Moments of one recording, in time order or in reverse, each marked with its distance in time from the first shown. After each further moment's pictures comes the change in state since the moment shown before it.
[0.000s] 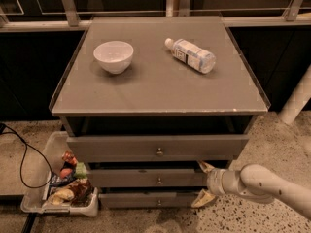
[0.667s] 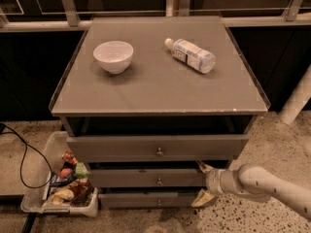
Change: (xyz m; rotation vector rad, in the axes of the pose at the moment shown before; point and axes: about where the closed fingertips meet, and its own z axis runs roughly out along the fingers) arm 0.018 -0.003 0.018 -0.012 0.012 -0.013
